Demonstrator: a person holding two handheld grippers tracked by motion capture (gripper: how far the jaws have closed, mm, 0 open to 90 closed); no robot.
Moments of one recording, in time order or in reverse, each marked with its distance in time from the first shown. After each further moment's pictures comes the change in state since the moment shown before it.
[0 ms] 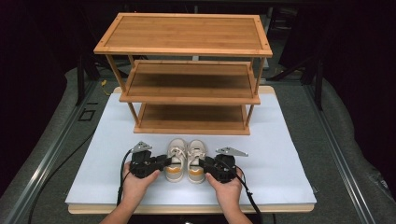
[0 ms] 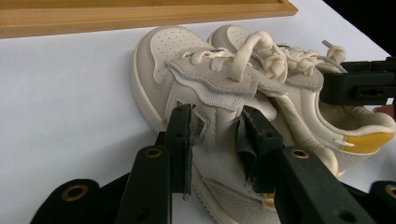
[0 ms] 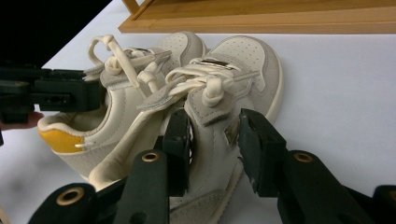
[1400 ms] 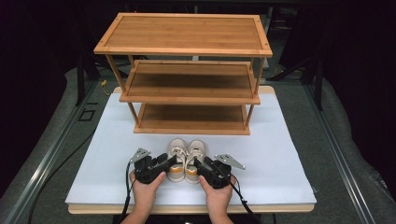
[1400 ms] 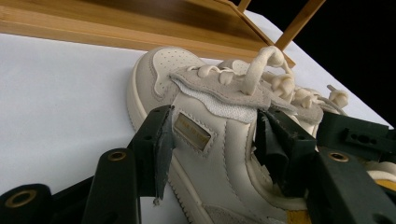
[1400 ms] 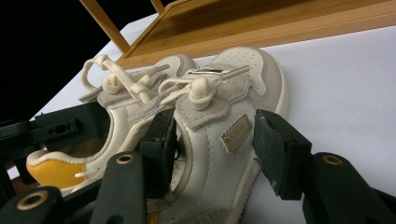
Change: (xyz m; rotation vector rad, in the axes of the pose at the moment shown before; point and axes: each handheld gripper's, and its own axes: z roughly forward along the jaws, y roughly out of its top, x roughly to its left) left arm -0.003 -0.028 0.018 -0.240 0.011 -0.133; right arm 0.012 -0.027 0.016 -0.194 -0.050 0.113
